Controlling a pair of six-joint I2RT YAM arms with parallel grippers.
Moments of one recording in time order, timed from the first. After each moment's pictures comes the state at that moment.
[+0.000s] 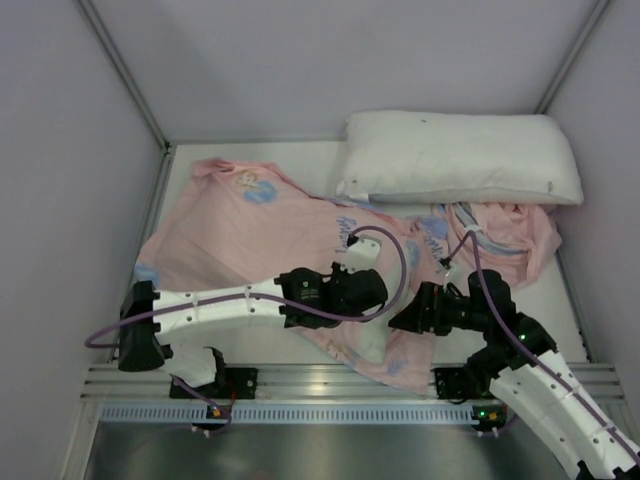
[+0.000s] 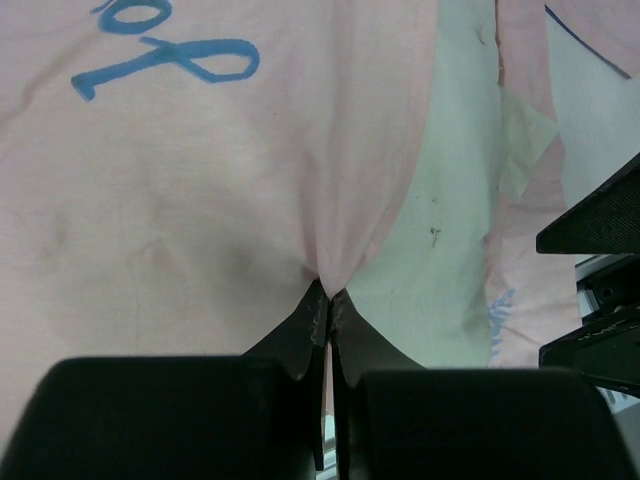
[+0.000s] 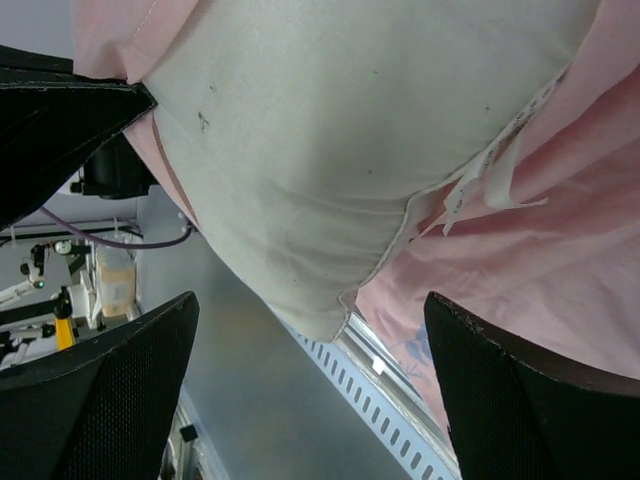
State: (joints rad) left arm -1.34 1.47 1.28 -0.77 -0.58 -0.76; right arm 0.48 0.39 0.41 -0.62 -0.57 0.74
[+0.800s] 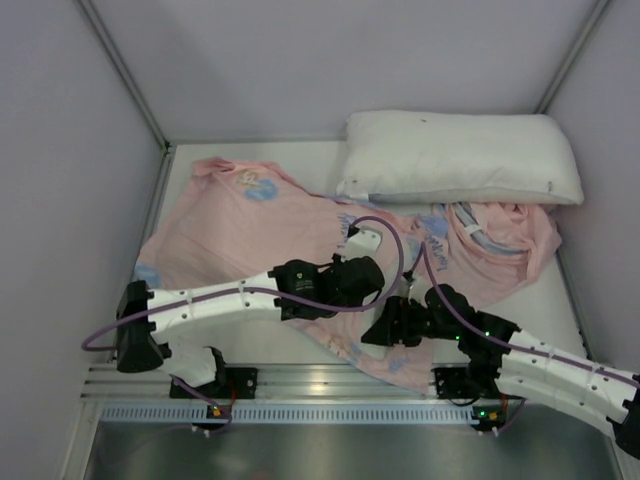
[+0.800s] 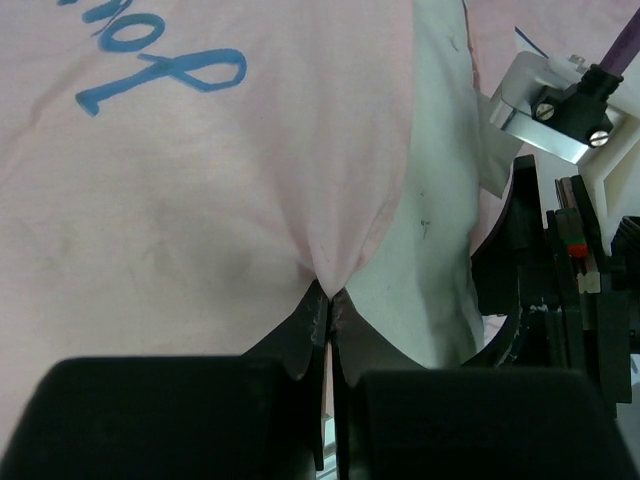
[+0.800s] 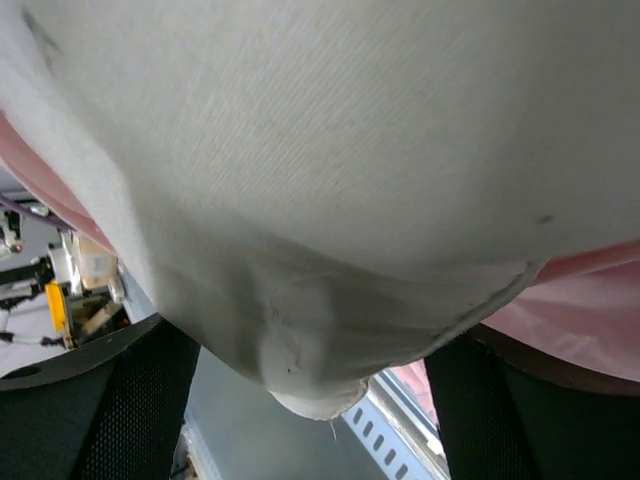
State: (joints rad) left arm -1.30 1.46 1.32 -0.74 -0.51 -0.68; right arm 0.93 0.63 0.27 -0.21 -0.29 0.96
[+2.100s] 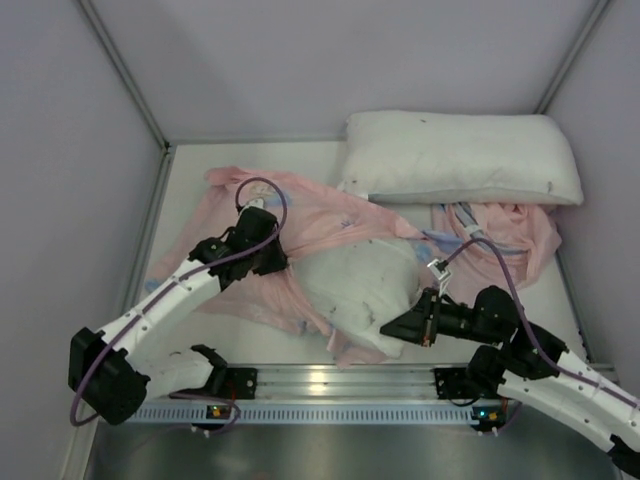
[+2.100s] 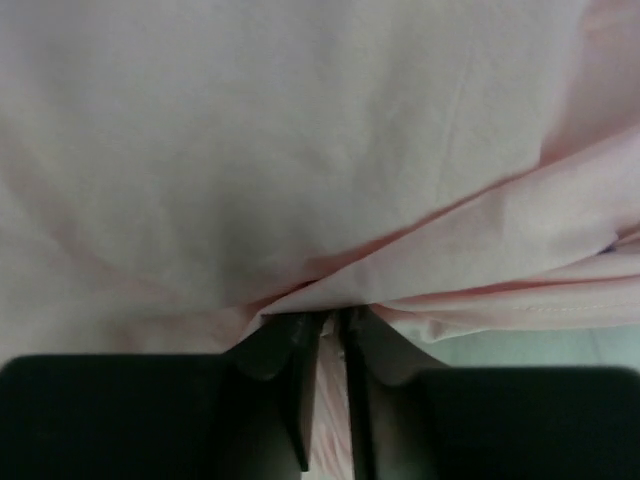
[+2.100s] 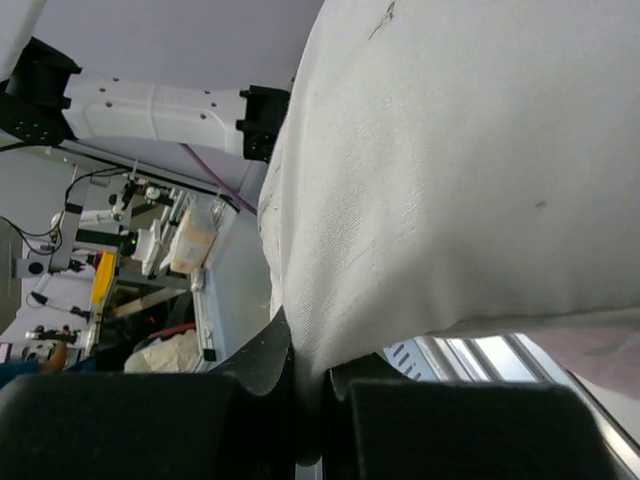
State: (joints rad) left arm -0.58 1.16 0.95 -0.67 -0.17 -0.78; right arm 0.95 0.28 0.44 -0.33 -0.31 0.93
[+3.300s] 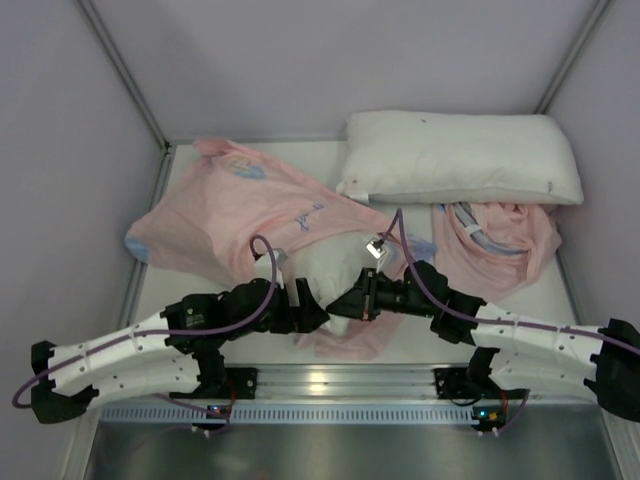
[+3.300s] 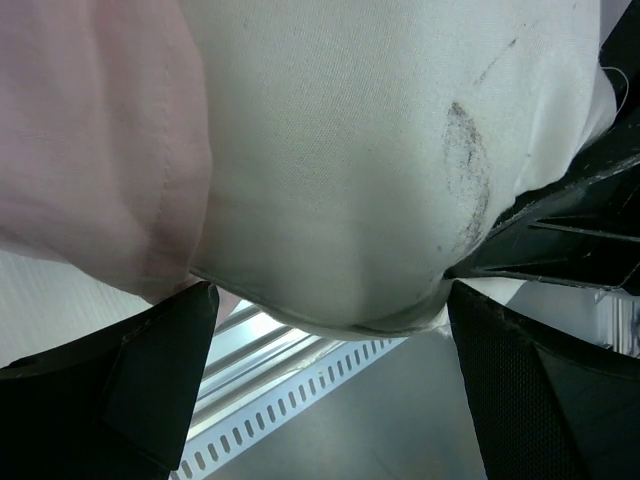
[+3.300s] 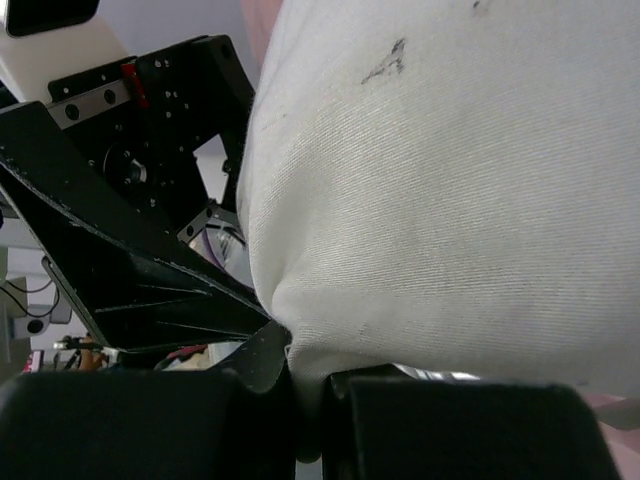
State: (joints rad) left arm -1.19 0.76 0.77 -0.68 -0.26 -1.03; right arm 1.03 0.99 0.49 0.30 -0.28 1.01
